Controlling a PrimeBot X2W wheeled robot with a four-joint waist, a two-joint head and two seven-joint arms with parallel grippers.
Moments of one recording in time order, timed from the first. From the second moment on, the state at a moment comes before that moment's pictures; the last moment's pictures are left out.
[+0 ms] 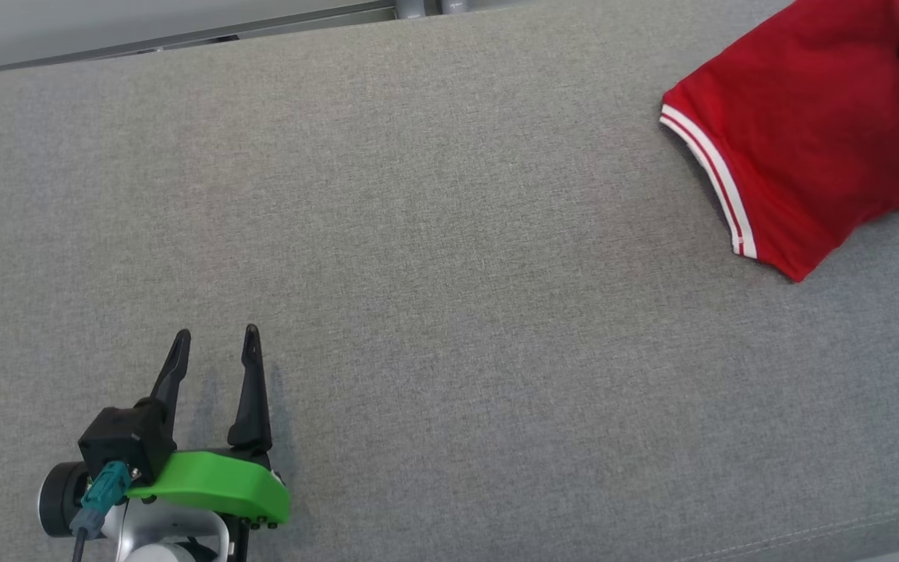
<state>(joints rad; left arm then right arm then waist) -0.04 0.30 -0.35 -0.11 -0.46 0.28 -0.07 -0.91 -0.63 0.28 0.46 0.67 0.13 0.63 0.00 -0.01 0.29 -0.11</state>
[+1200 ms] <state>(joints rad) -0.01 0.36 -0.29 -0.10 -0.47 0.30 -0.12 -0.49 -0.52 0.00 0.38 0.37 0.13 -0.17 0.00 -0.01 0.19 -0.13</state>
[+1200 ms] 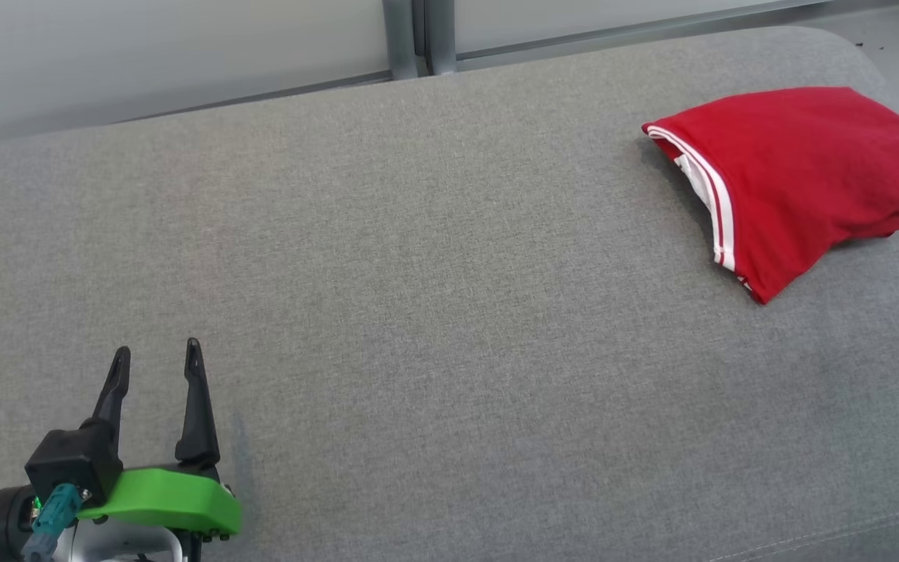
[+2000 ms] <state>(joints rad) 0.02 0.35 -0.29 0.19 -0.51 0.19 -0.25 0.00 -0.14 -0.22 0.10 0.01 0.13 -0.26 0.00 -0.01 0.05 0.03</state>
